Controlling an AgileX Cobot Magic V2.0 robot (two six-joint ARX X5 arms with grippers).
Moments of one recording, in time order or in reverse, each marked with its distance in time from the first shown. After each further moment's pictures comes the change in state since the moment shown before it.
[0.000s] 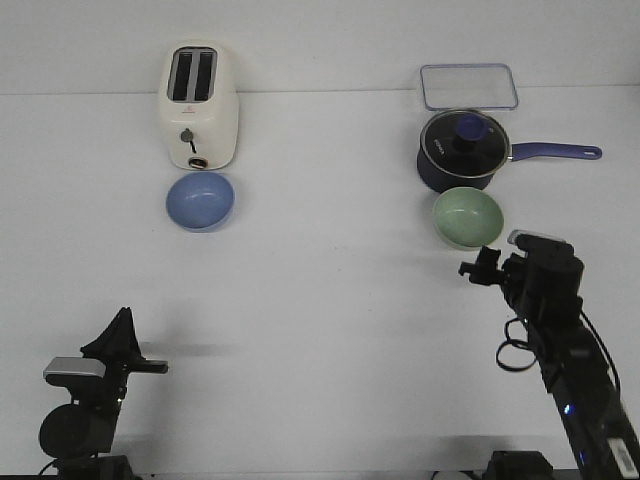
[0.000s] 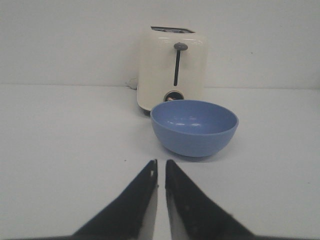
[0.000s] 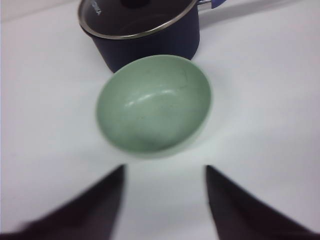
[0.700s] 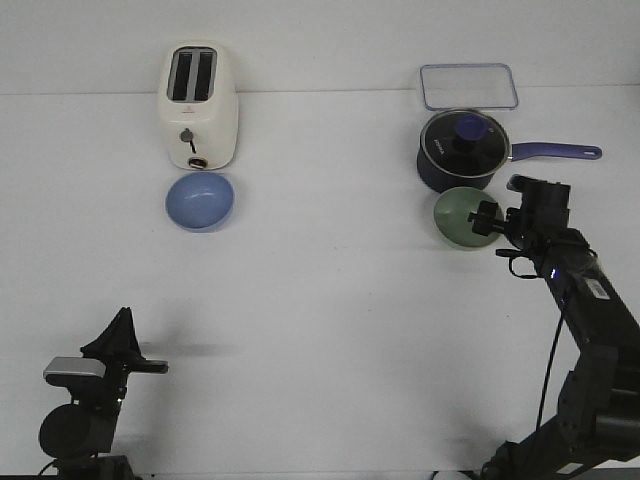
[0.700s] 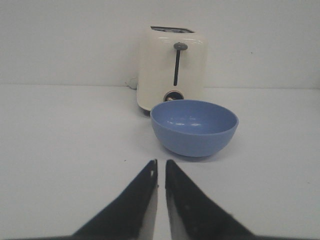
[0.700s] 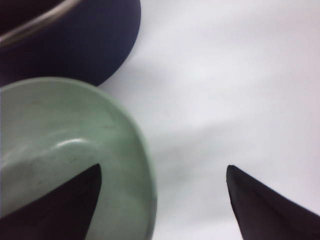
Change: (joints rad) left arm 0.000 0.000 0.000 0.000 0.000 0.000; right arm -0.122 0.659 0.391 -0.014 -0.008 -0.082
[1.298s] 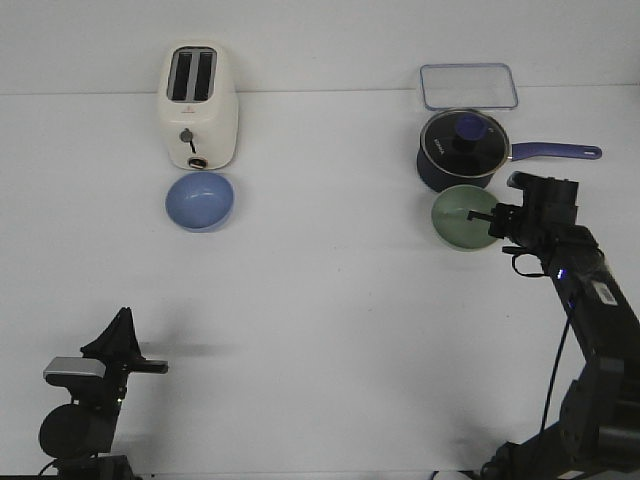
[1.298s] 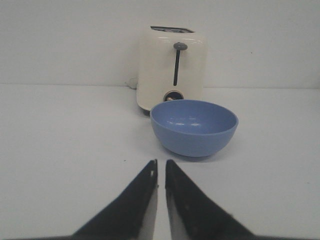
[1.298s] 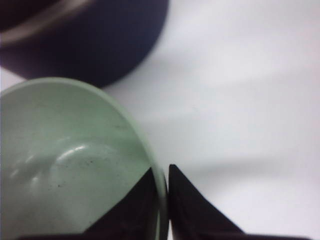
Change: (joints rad) left arm 0.000 0.000 0.000 0.000 0.000 0.000; right arm -0.016 -0.078 0.020 -0.063 -0.150 -0.014
